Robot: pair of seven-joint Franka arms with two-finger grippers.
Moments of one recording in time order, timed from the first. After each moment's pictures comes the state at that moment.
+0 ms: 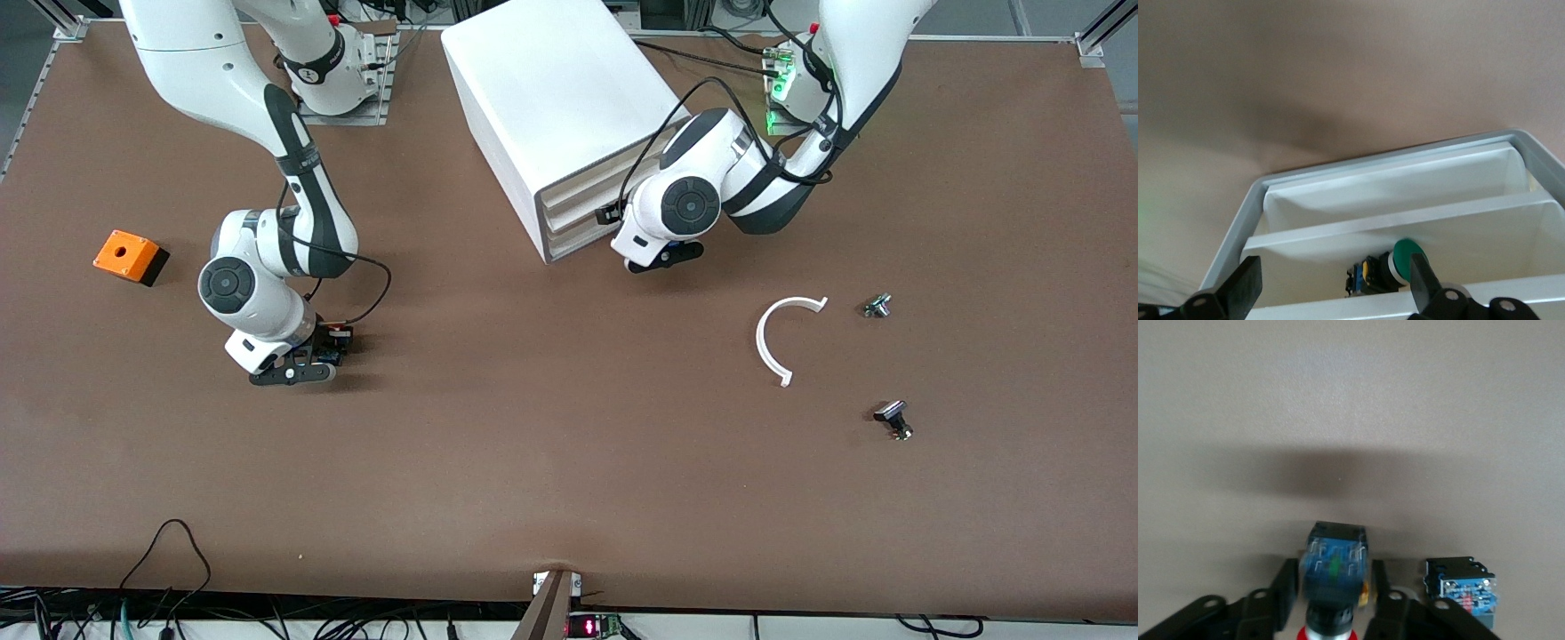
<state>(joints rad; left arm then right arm) -0.04 0.48 -0.70 -1.90 -0.18 1.95 -0.95 0.43 0.55 -0.28 -1.96 0.18 2.47 -0.04</state>
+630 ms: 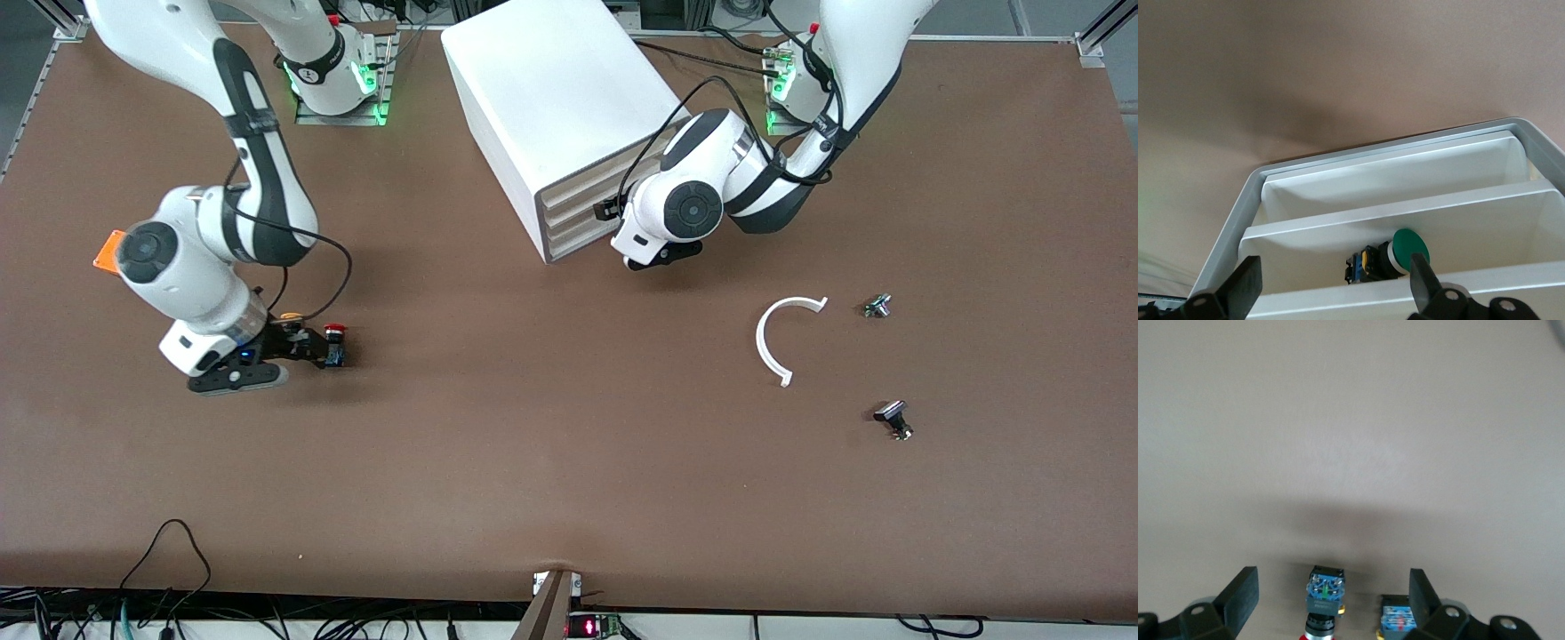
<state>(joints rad) -0.04 0.48 -0.70 -1.90 -0.20 1.94 -0.94 0.43 0.39 -0.34 -1.91 0.20 2.46 -0.17</state>
